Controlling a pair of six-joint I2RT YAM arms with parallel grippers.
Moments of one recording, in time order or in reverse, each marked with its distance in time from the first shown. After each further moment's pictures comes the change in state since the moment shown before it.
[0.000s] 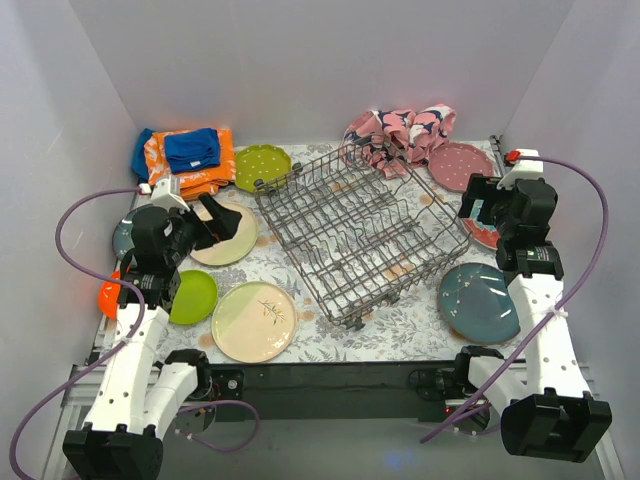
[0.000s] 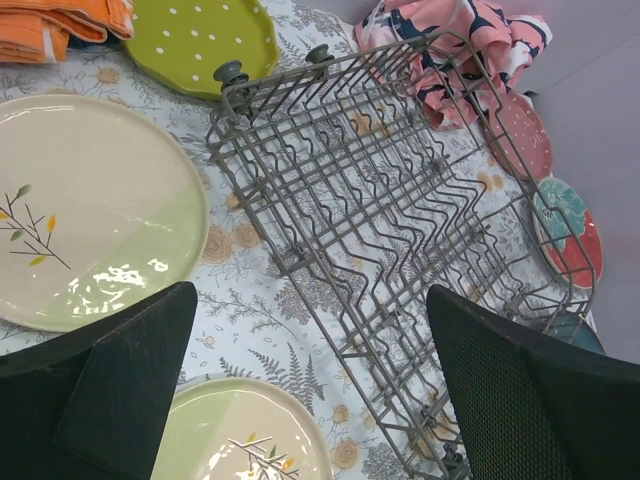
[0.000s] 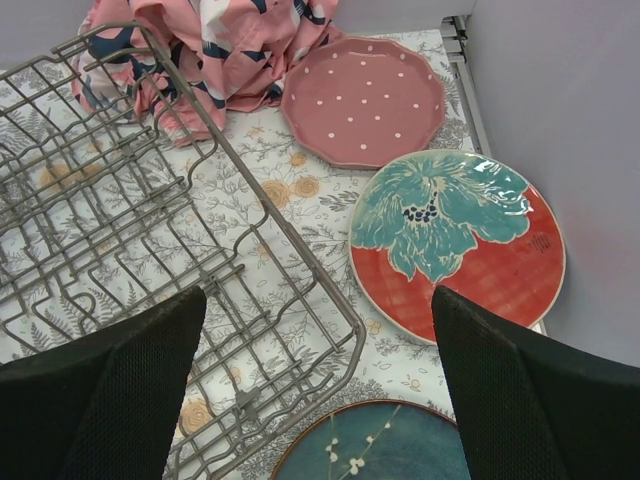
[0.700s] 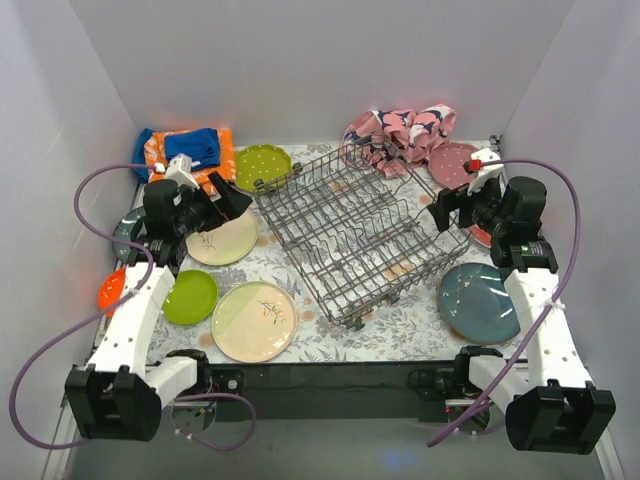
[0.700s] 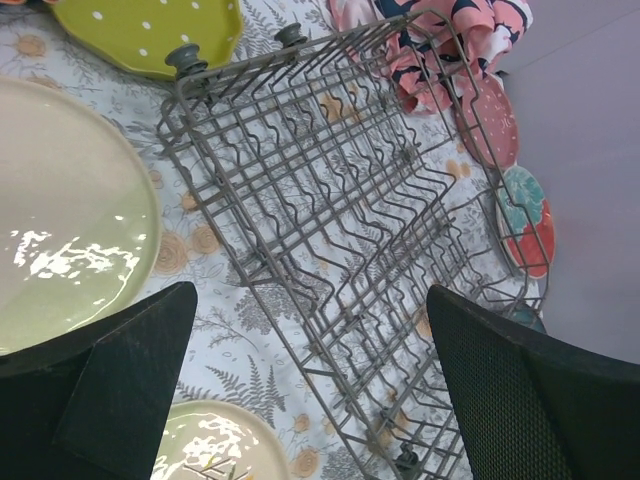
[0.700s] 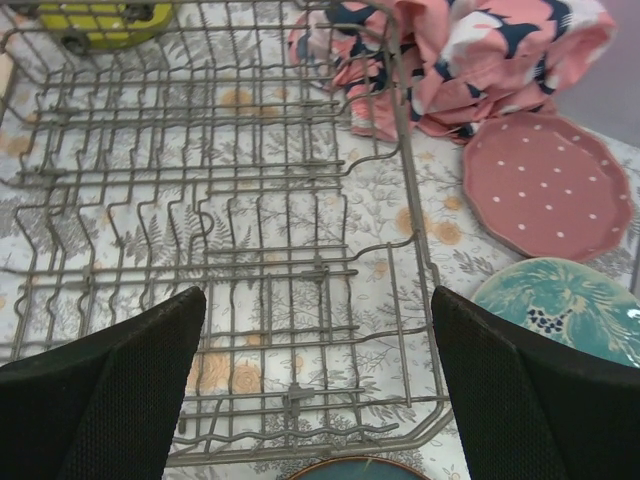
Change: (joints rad) left arm 0.000 0.223 0.089 0.057 0.092 -0.070; right arm 0.044 0.029 0.000 0.020 -0.414 -0.217
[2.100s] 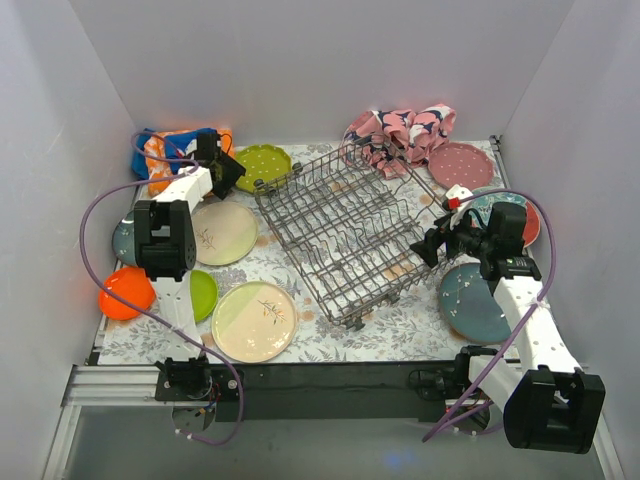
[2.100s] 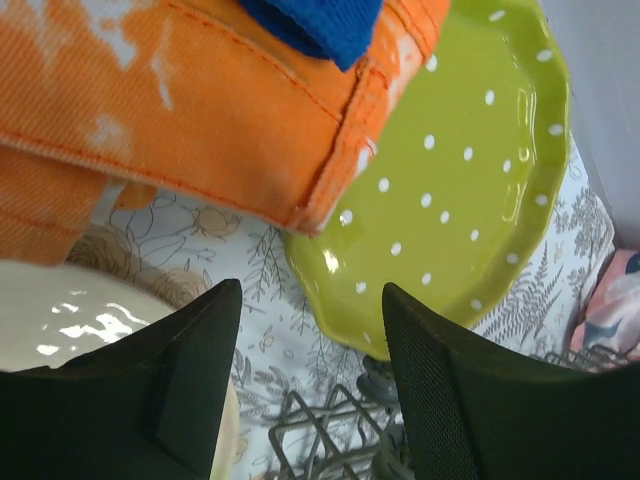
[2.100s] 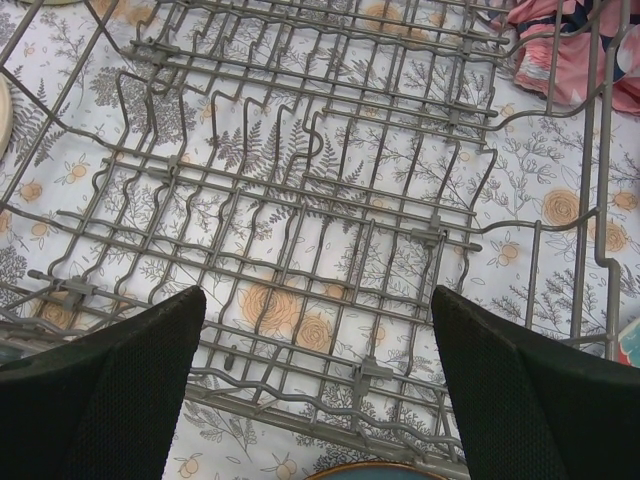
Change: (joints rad) left arm 0.005 1.120 0.764 -0.098 -0.403 -0.350; right arm -0.021 0.018 -0.243 0.054 -0.354 -0.194
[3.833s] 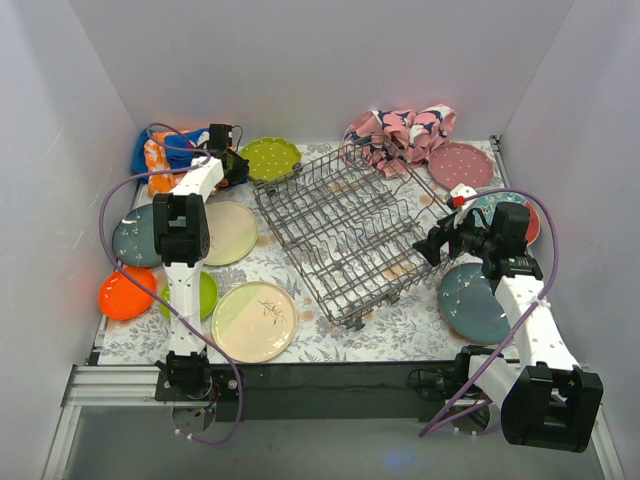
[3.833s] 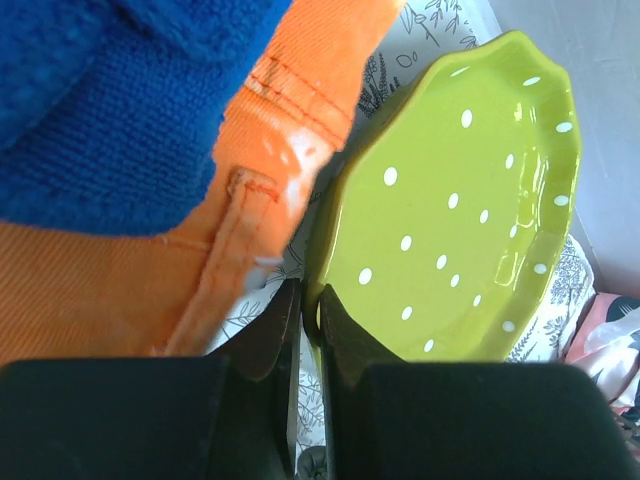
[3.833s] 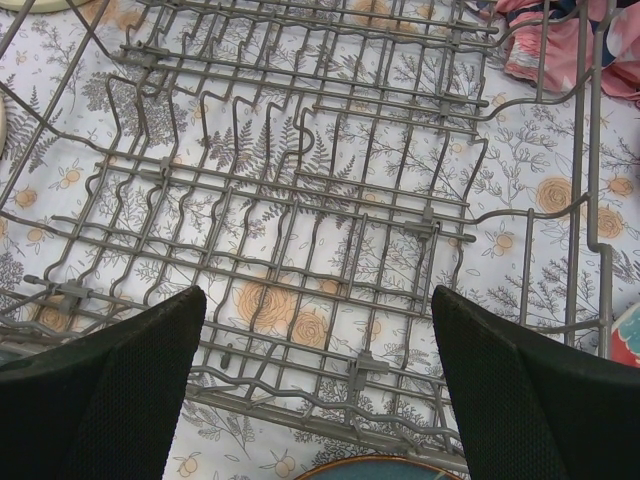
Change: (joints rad) left arm -0.027 0.257 0.349 -0.093 -0.010 -0.046; right arm -0.034 0.011 -0.001 0.007 -0.014 0.017
